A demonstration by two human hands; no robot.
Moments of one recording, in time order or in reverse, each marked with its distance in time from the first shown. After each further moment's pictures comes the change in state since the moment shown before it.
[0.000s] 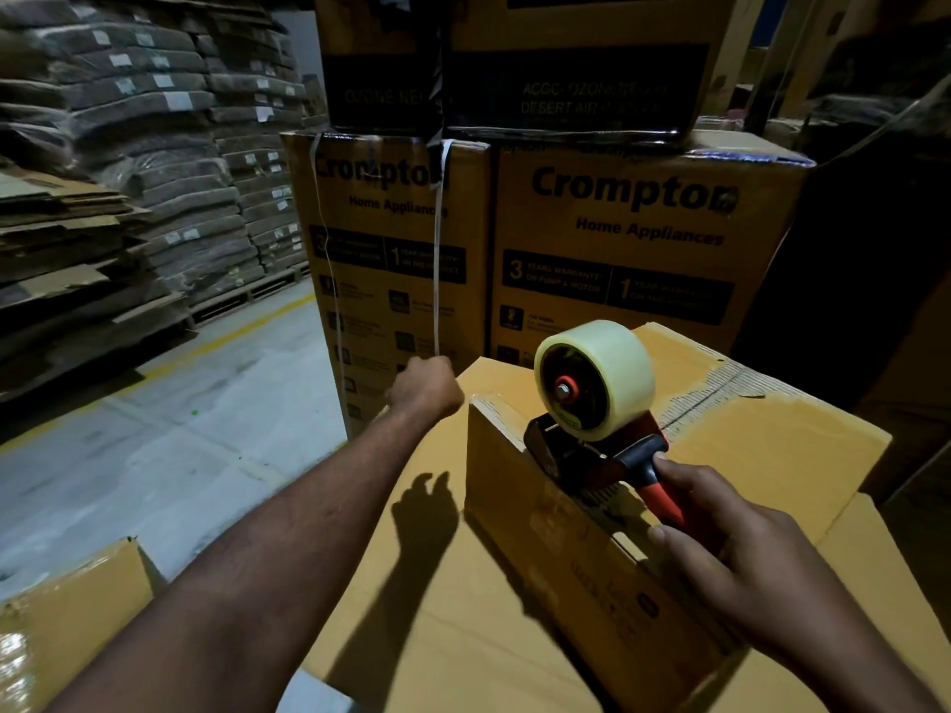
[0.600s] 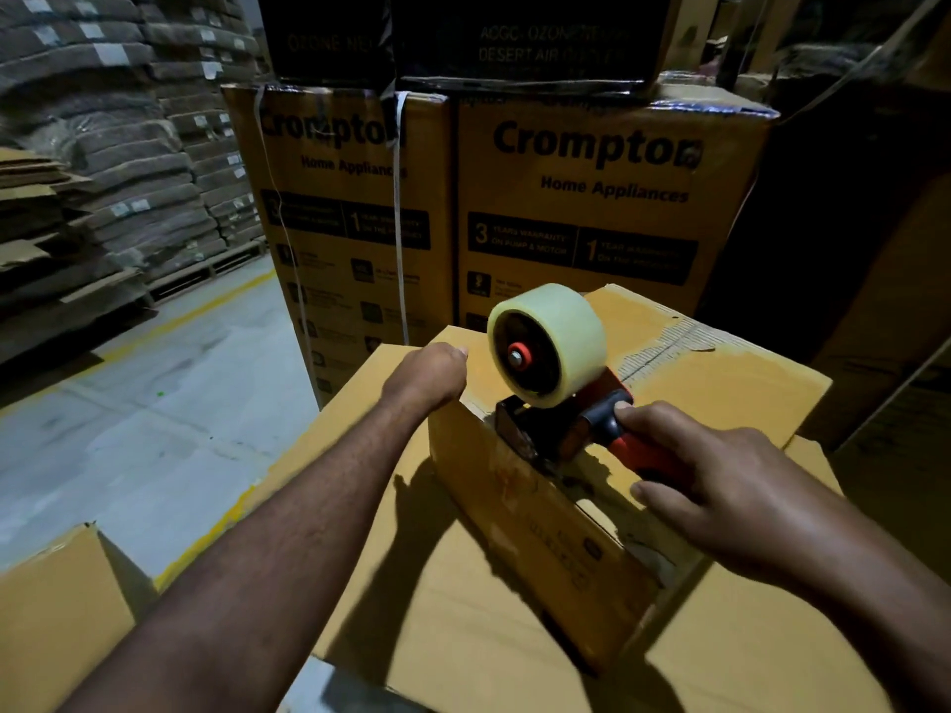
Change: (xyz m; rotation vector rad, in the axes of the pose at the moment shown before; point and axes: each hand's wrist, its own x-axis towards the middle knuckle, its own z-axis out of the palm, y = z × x) left_hand -0.023 0.031 0.034 -0.172 -0.058 0.087; right_hand 0.008 -0.007 -0.036 -0.214 -0.157 0.045
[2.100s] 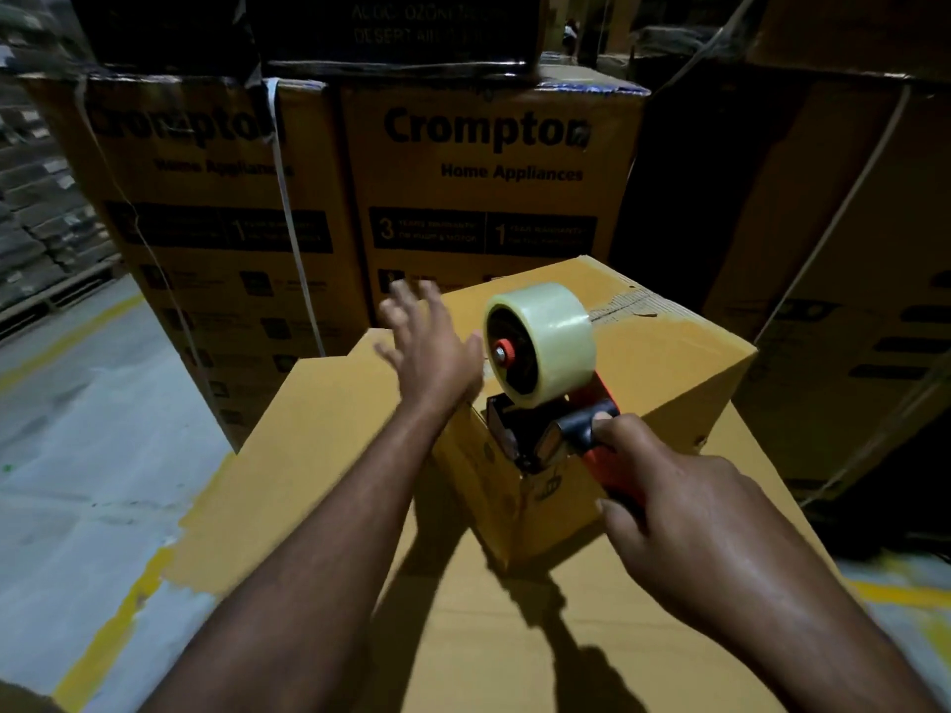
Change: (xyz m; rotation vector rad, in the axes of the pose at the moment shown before) left_hand -0.002 0.066 0.036 -0.058 0.127 0.280; right_hand -0.041 -0.078 0.006 0.058 0.113 0.334
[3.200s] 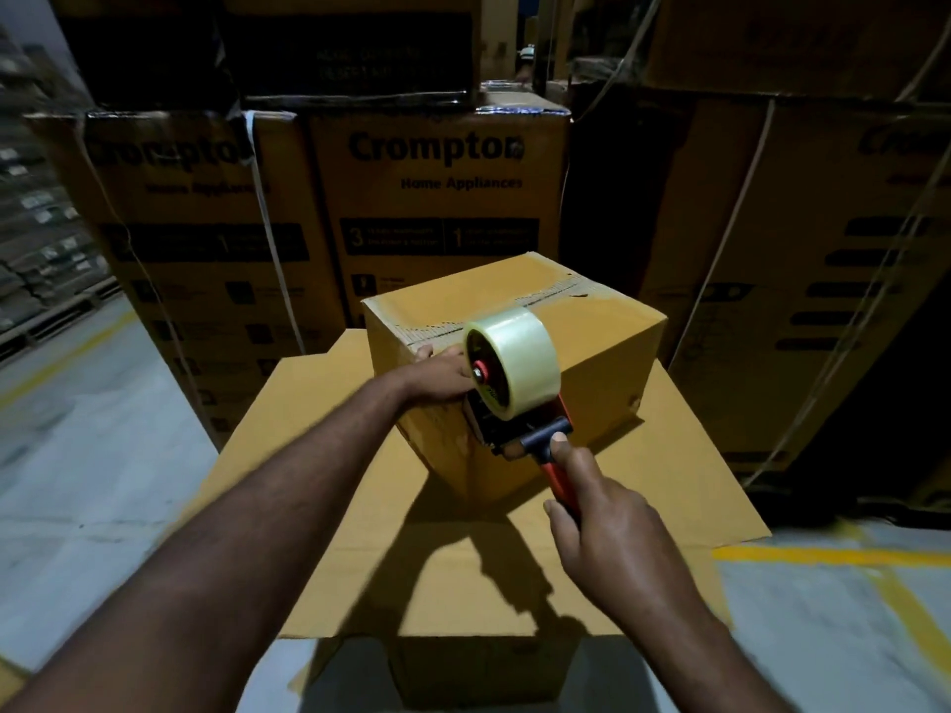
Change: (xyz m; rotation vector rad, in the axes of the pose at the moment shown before) left_hand -0.098 0.048 -0.059 0.153 -0.762 0.355; right_hand -0.080 0.054 0.077 0.214 0.213 -0.023
